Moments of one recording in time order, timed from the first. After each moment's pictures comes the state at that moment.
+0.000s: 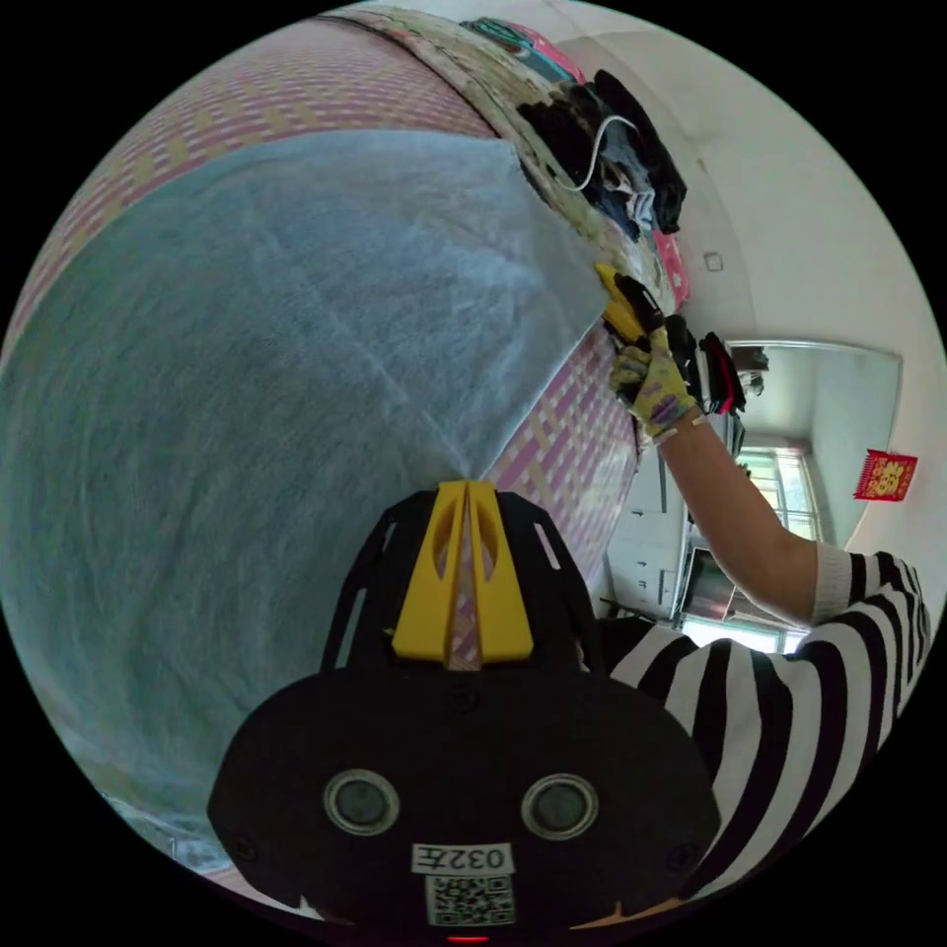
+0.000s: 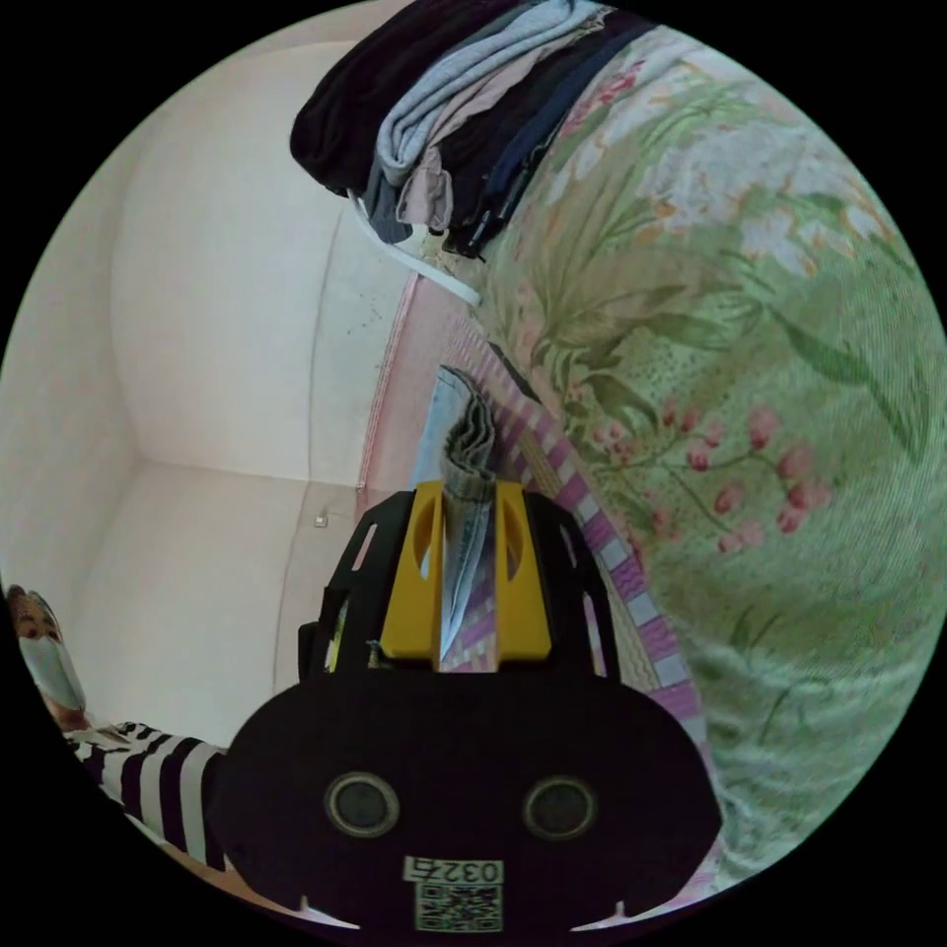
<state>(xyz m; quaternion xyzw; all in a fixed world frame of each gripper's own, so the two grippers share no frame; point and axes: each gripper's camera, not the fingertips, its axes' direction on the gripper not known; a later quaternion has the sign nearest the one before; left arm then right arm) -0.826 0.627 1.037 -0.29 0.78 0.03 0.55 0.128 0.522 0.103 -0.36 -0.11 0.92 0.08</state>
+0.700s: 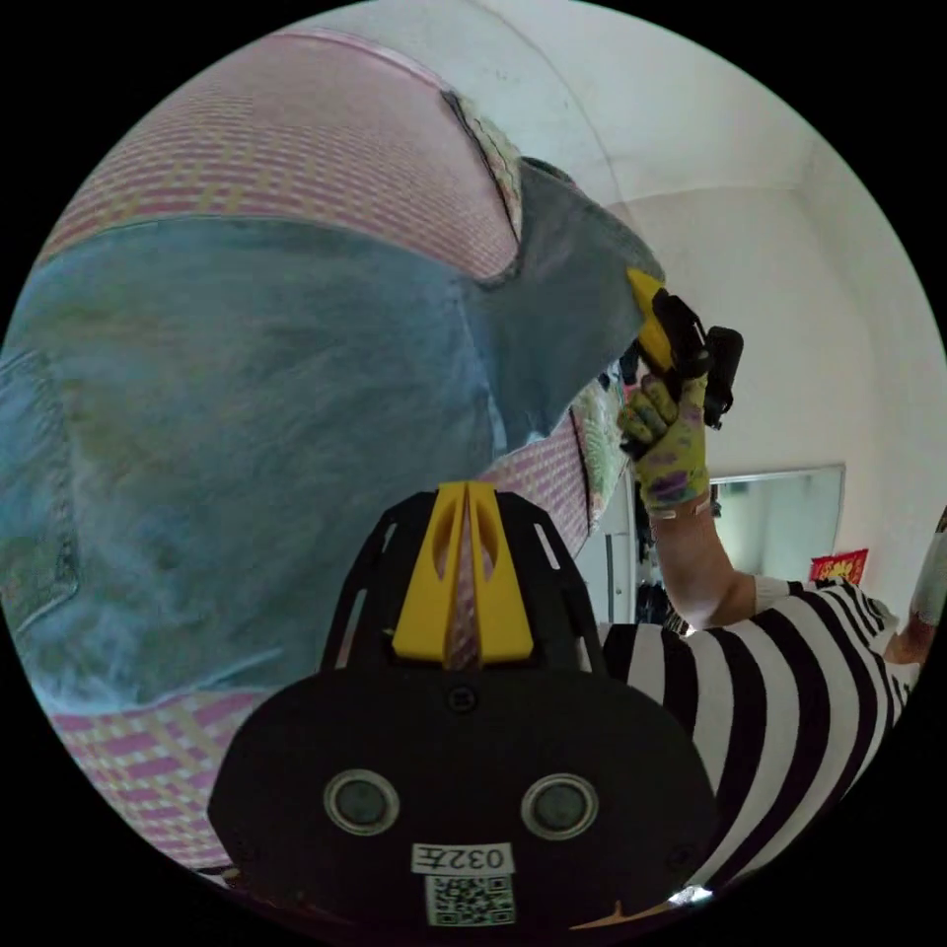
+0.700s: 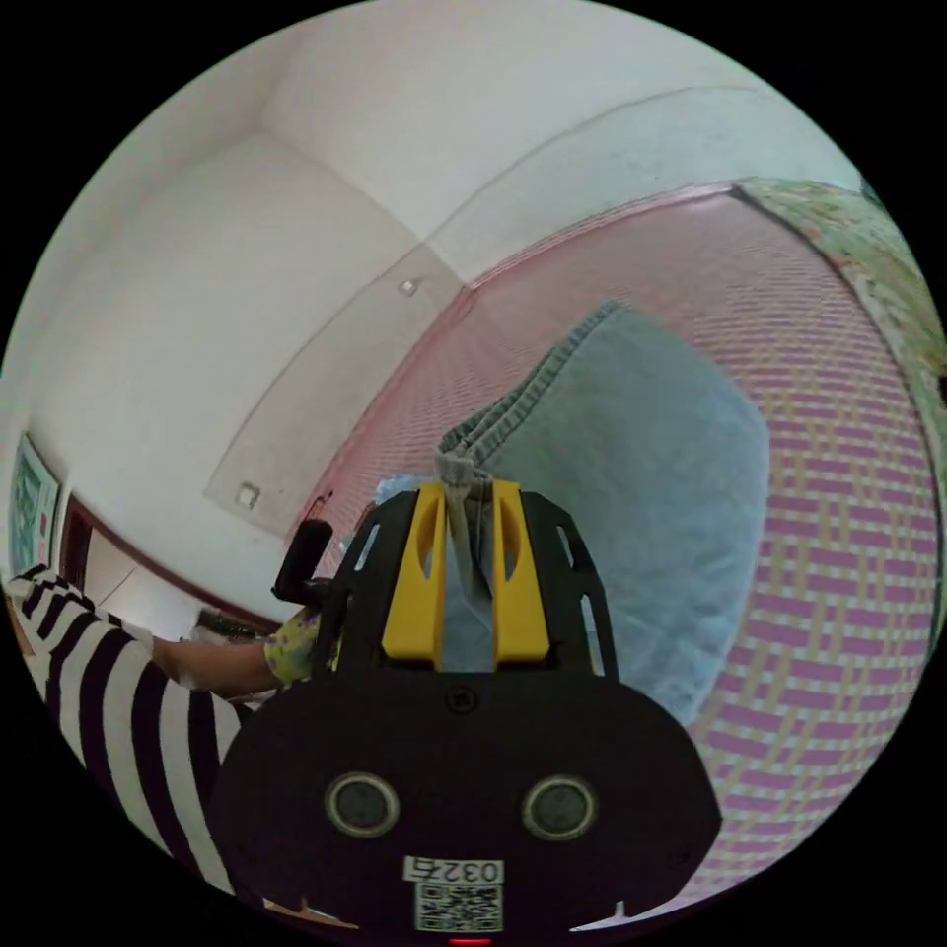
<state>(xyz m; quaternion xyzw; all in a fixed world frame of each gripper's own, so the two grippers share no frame) -0.981 0.805 1.056 -0.24 0.77 -0.24 0.55 0.172 0.208 0.423 -0.31 -0.45 0.78 0.32</state>
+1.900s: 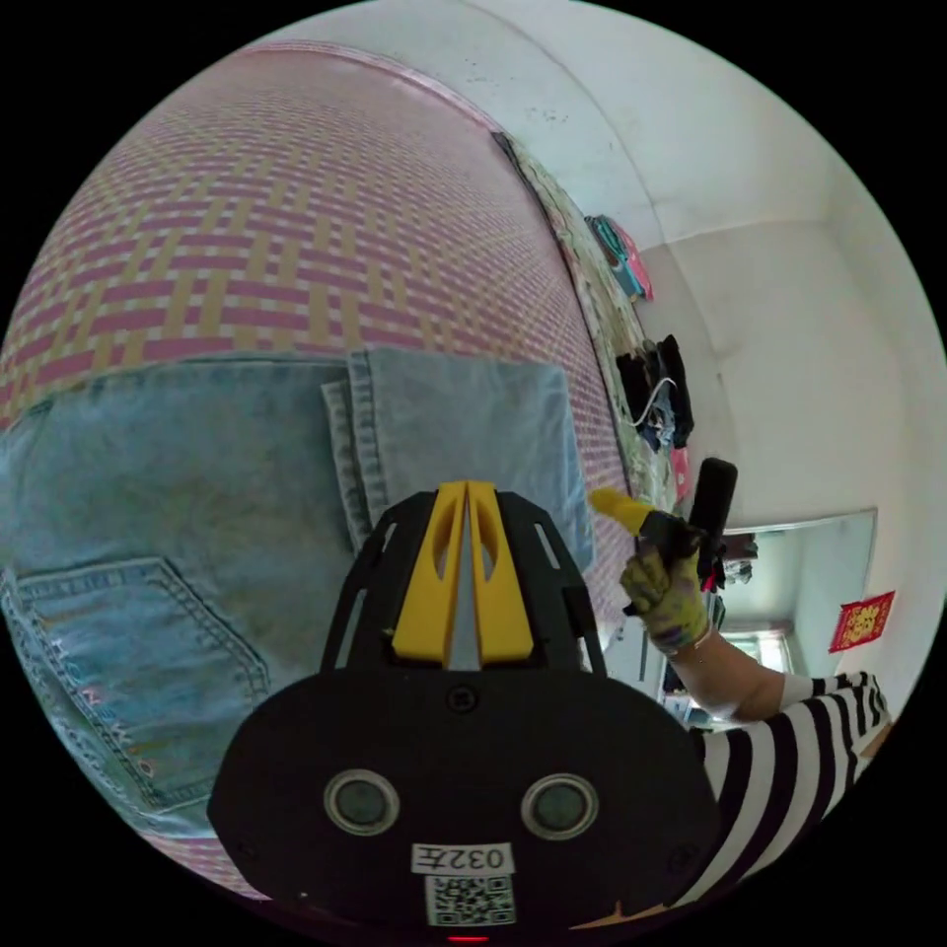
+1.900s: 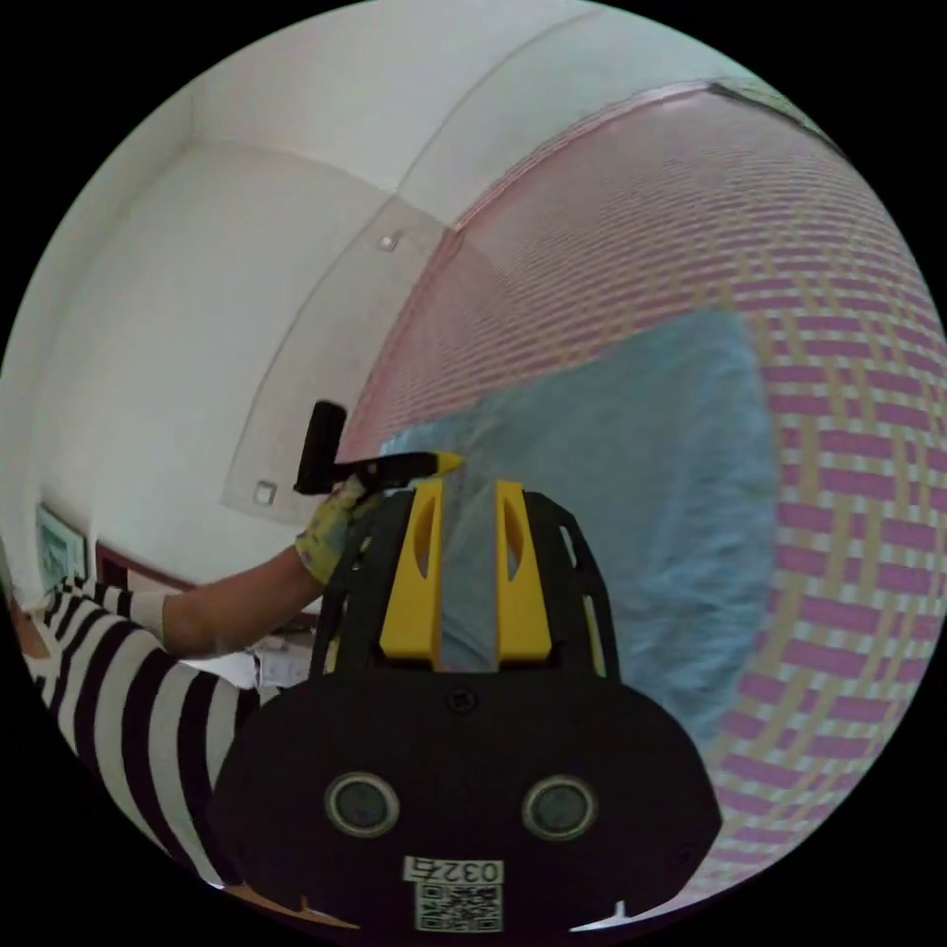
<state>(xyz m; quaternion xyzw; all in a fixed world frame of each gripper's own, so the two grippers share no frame) -0.948 0.713 1.093 -0.25 0.71 -0.27 0.60 0.056 0.168 0.419 -0.33 -0.48 0.79 0.21</state>
